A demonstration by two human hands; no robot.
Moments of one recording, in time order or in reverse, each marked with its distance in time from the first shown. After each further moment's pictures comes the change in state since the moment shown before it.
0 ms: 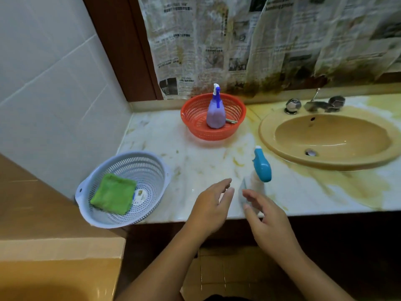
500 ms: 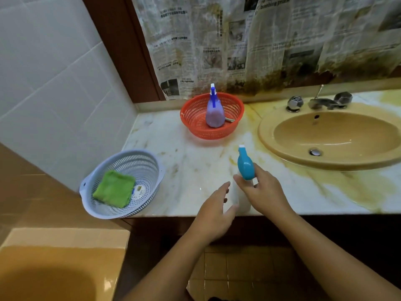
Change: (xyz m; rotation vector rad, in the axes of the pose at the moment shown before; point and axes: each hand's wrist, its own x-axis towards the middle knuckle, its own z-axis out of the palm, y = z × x) left_hand -0.013 0.027 0.048 0.047 -0.098 -0.178; right_hand 0.071 0.011 -0.046 -0.091 -0.060 -0.061
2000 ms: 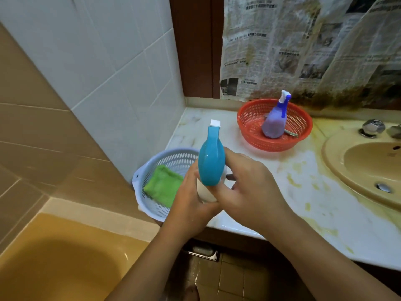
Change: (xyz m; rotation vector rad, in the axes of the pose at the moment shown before) left_hand -0.035 -0.075 -0.183 -0.233 0.450 0.262; right_hand 0.008 -0.210 0.104 0.034 -0.173 -0.540
